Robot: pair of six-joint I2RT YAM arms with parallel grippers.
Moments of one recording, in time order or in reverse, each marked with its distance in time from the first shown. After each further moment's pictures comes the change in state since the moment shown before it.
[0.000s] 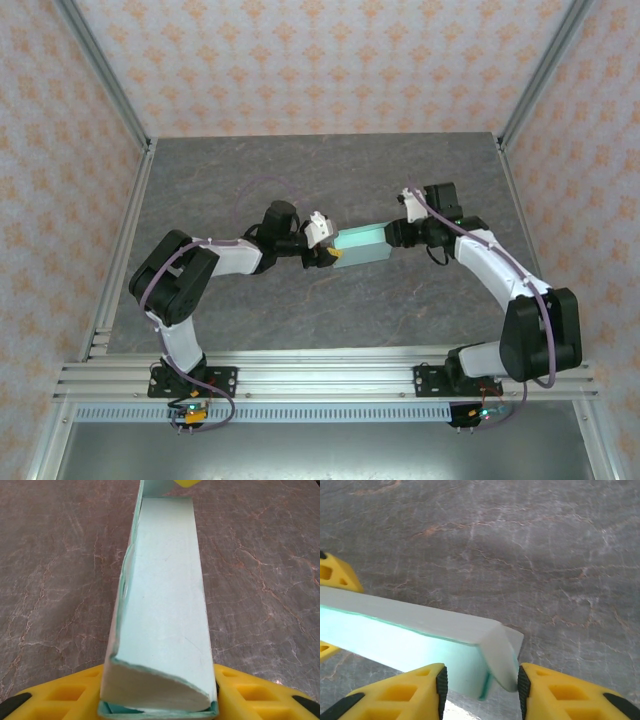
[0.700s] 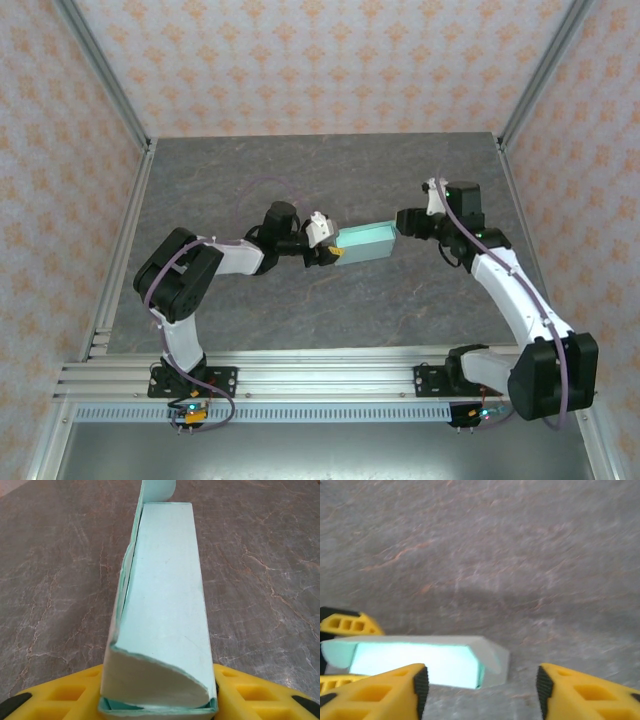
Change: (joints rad) left arm 0.000 0.031 -0.006 0.086 0.000 -0.002; right arm -0.063 -0.194 -0.044 0.038 0.047 0.172
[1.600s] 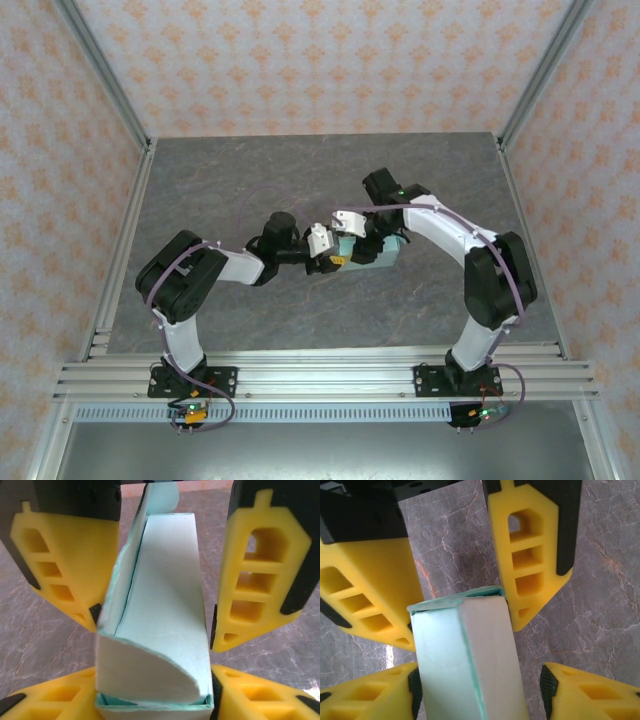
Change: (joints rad) left arm -0.036 0.004 -0.092 0.193 0.010 0.032; right arm 0.316 0.545 0.406 -0.379 -0.104 -1.138
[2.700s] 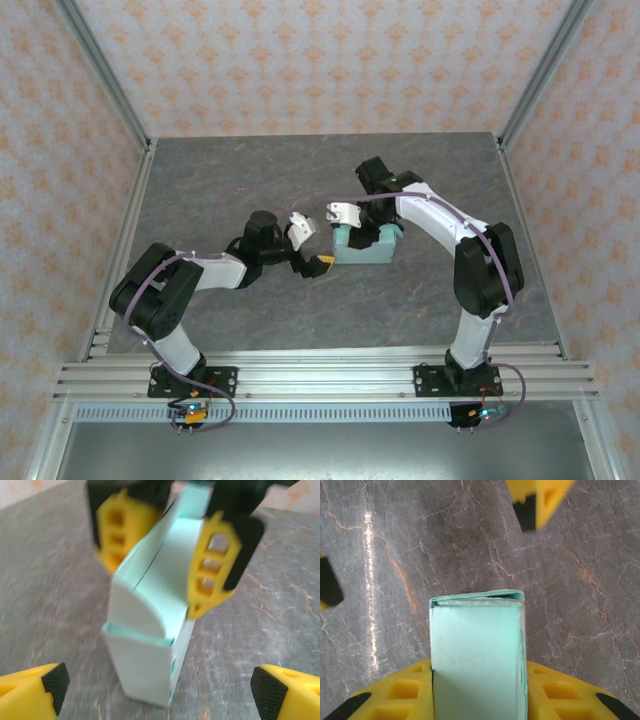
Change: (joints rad) left arm 0.065 -0.161 -0.065 -0.098 -0.036 -0.174; right arm 0.004 0.115 0.179 -0.102 0.039 -0.069
